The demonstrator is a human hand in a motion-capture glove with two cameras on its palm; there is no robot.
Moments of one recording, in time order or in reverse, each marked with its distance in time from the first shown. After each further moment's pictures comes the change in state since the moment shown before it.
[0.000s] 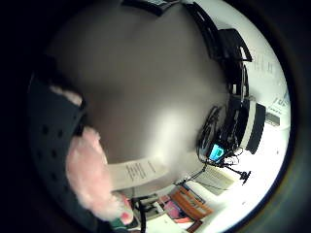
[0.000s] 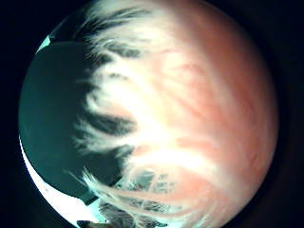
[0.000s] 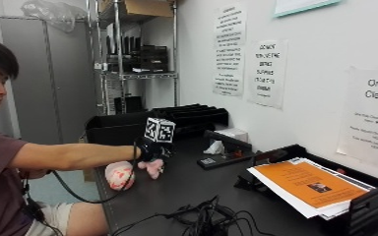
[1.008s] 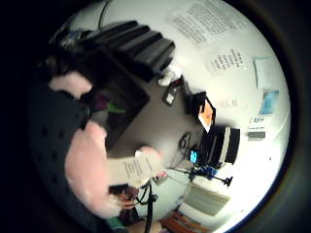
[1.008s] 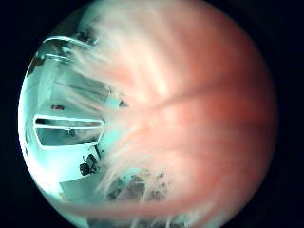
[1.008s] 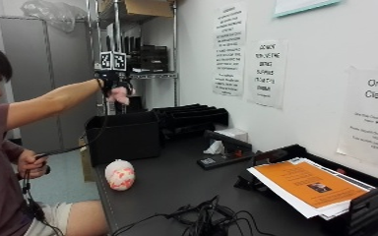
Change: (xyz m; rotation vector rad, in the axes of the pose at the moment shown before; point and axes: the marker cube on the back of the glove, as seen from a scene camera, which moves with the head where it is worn) arm -0.270 0.110 -0.263 0.234 0.034 -0.269
